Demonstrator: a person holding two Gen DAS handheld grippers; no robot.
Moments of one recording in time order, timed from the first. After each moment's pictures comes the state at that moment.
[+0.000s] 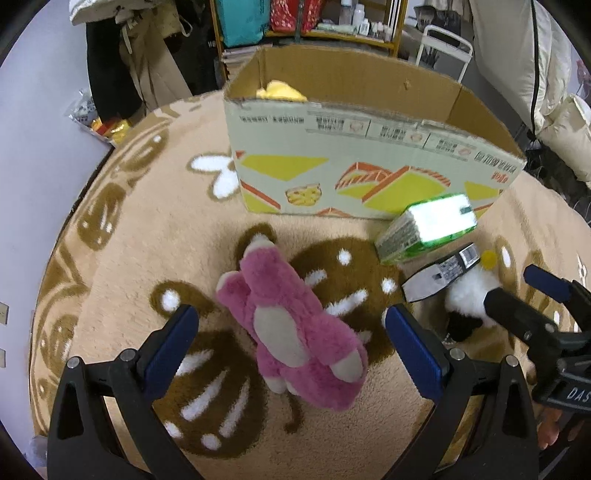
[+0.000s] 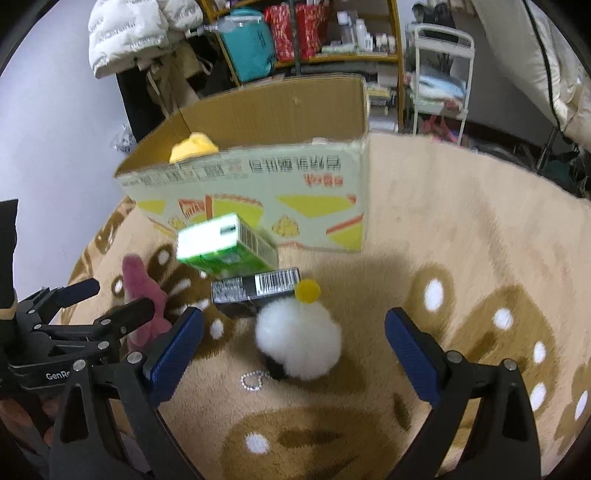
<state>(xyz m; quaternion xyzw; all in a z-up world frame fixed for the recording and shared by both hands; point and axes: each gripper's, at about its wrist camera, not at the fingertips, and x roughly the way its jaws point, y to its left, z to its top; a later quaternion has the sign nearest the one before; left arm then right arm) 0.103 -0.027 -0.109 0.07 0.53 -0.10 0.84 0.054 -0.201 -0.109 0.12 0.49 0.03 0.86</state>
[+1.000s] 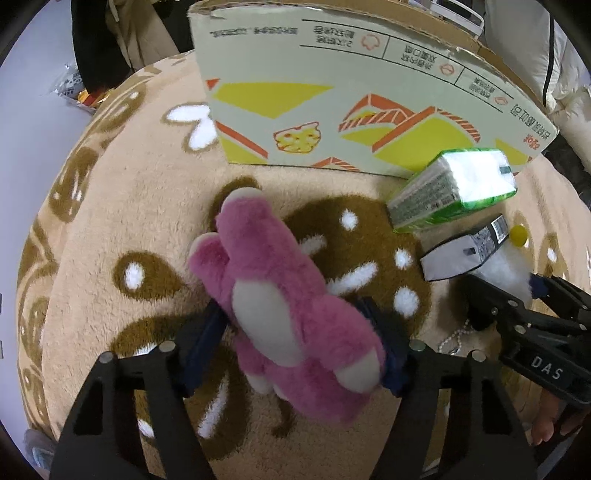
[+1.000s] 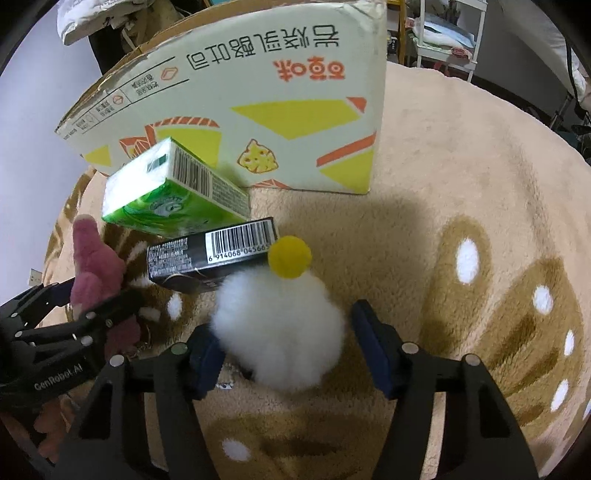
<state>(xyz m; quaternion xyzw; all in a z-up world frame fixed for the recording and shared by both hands) 0.117 -0.032 -0.150 0.06 0.58 -0.10 0.80 0.076 -0.203 -0.159 0.11 0.57 0.02 0.82</state>
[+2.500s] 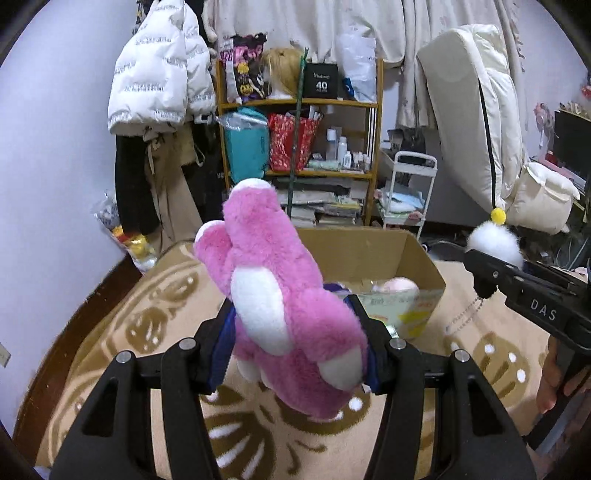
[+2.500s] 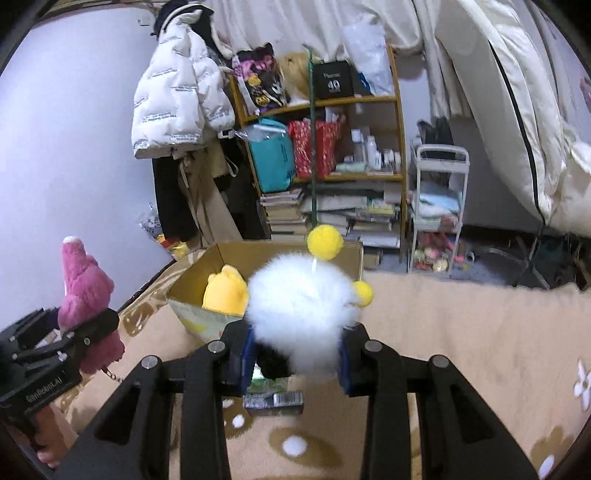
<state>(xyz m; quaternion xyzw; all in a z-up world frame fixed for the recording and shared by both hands) 0.050 -0.018 0.022 0.05 0.28 -0.12 0.95 0.036 -0.204 0.004 0.08 0.27 0.03 0.96</state>
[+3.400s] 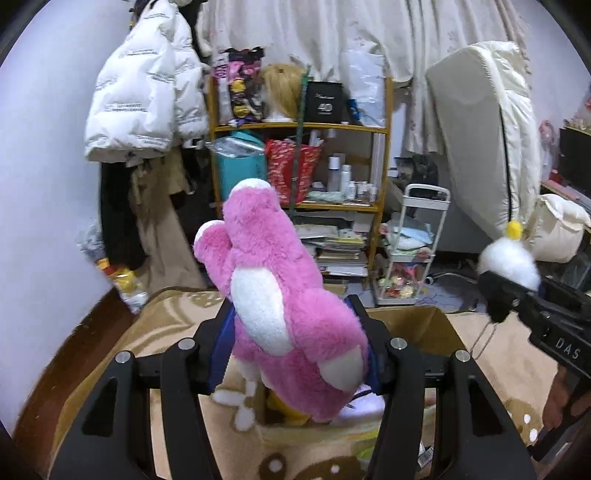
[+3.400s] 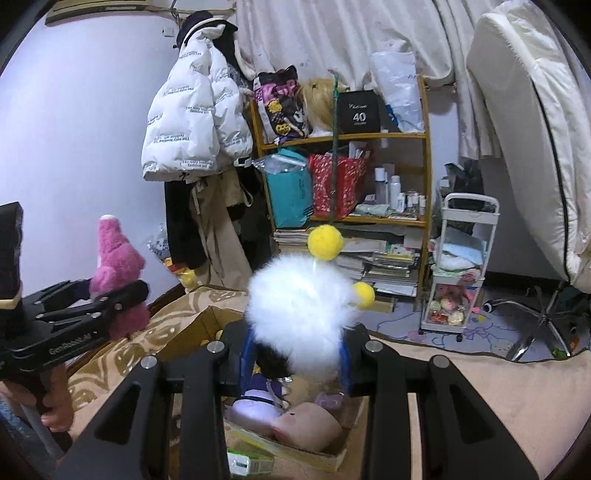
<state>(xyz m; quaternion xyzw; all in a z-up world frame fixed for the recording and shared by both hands) 0.170 -0.040 0.033 0.04 0.25 -0.14 0.96 0.123 -0.215 0.023 0.06 0.22 0.07 0.97</state>
